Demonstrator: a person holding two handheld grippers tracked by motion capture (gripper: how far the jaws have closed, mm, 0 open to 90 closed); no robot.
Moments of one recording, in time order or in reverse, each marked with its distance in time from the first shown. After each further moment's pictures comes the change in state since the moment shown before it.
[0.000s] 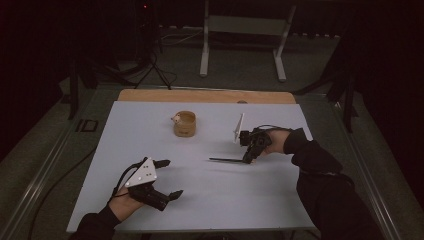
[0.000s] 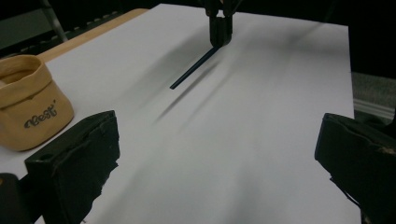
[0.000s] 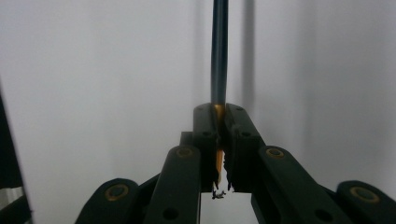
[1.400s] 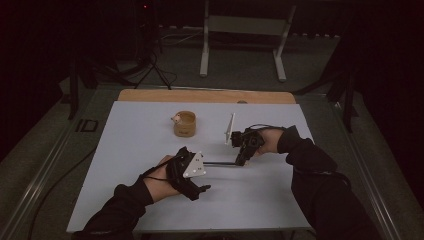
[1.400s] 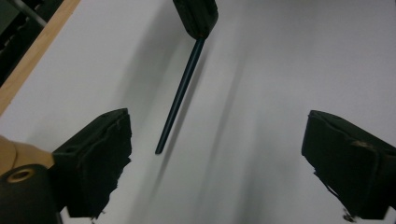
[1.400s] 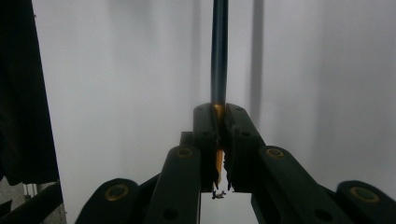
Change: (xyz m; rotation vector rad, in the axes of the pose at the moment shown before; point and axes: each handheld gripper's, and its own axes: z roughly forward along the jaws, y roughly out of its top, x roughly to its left) left arm -0.019 0.069 0.073 0.329 -0.009 0.304; right arm 0.014 0.027 -0.007 0.018 0.045 -0.038
